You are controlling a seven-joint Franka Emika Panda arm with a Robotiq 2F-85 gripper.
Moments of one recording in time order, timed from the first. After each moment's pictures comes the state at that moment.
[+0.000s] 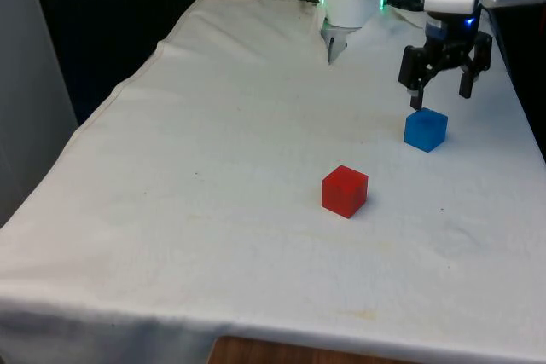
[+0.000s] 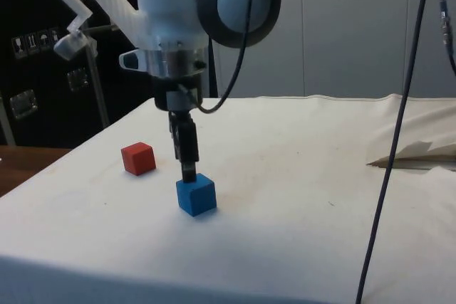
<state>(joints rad) 0.12 0.32 0.18 -2.24 -0.15 2.63 -0.15</state>
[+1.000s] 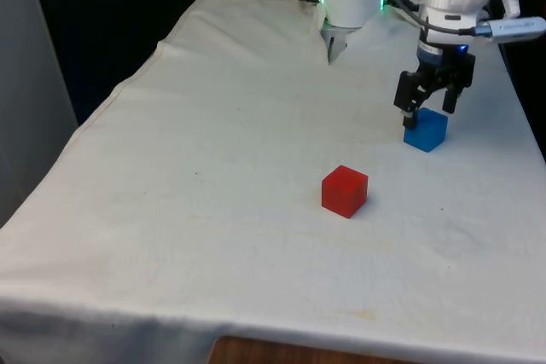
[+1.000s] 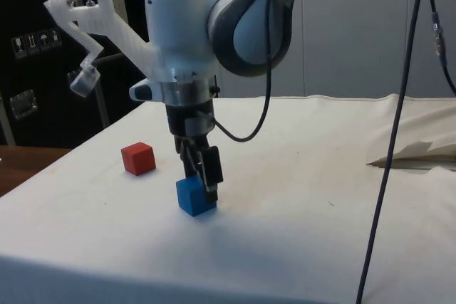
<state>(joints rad) 0.12 0.40 0.16 -2.26 -0.24 2.67 -0.28</state>
